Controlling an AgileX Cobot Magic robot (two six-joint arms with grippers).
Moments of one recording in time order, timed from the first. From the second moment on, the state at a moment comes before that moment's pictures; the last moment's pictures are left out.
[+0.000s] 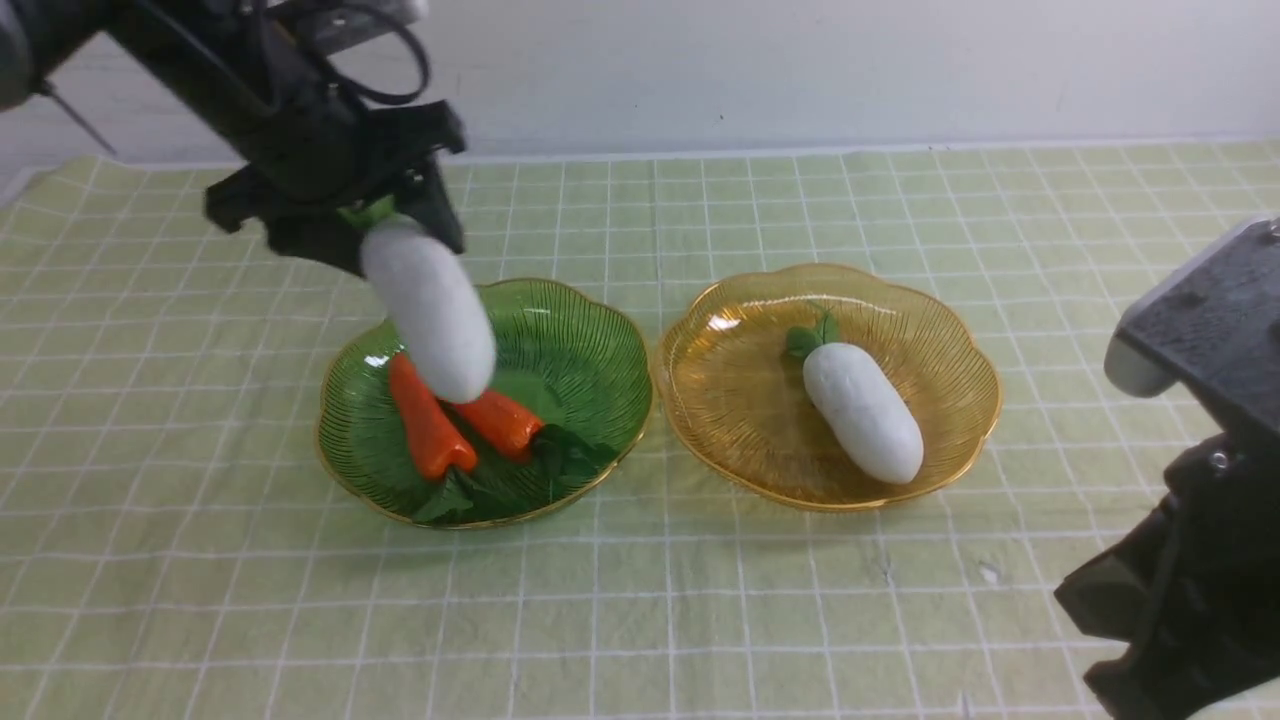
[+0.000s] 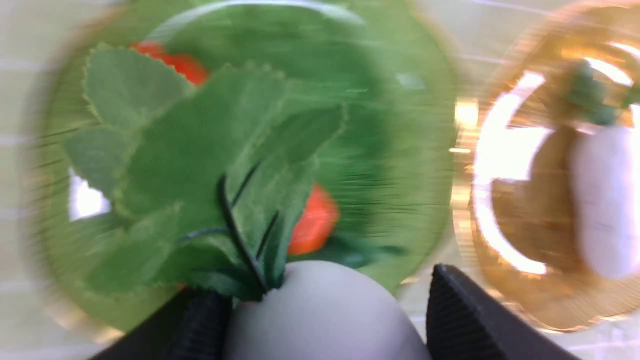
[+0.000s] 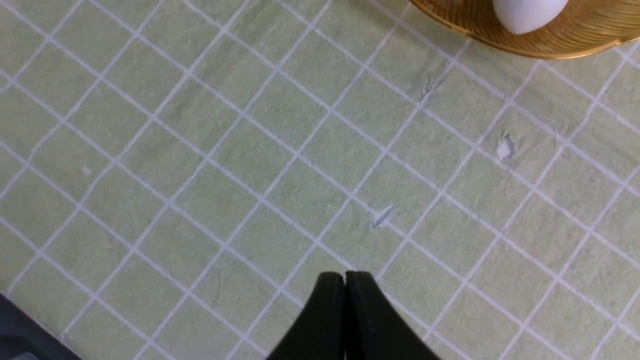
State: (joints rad) right arm 0.63 1.06 -0.97 0.02 1.13 -0.04; left arm -0.18 1.93 -1.89 -0.25 1.21 -0.24
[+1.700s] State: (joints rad) right arm 0.63 0.29 -0.60 0.00 0.58 0.02; left arm -0.44 2.11 -2.24 -0.24 1.18 -0.07
